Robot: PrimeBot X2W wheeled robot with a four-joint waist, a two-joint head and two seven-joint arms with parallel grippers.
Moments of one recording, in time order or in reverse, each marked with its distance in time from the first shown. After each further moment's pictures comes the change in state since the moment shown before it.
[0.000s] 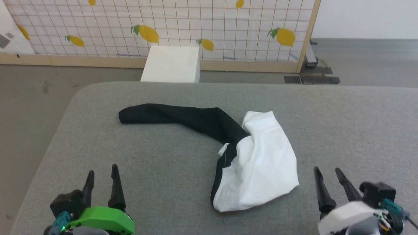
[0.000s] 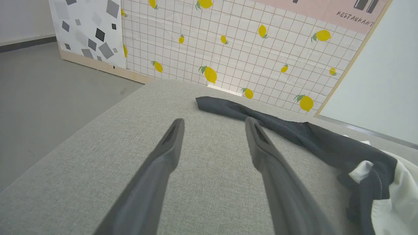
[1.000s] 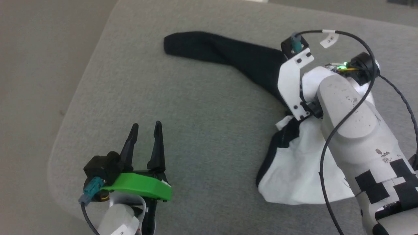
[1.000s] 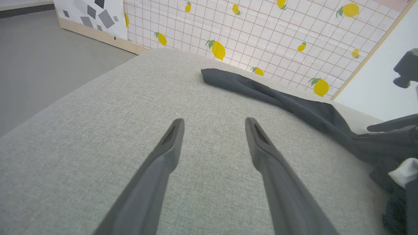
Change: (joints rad) left arm -0.170 -0.207 0.024 -0.004 0.146 -0.207 0.000; right arm -0.977 -0.010 0.287 0.592 -0.410 0.005 0.891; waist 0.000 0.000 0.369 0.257
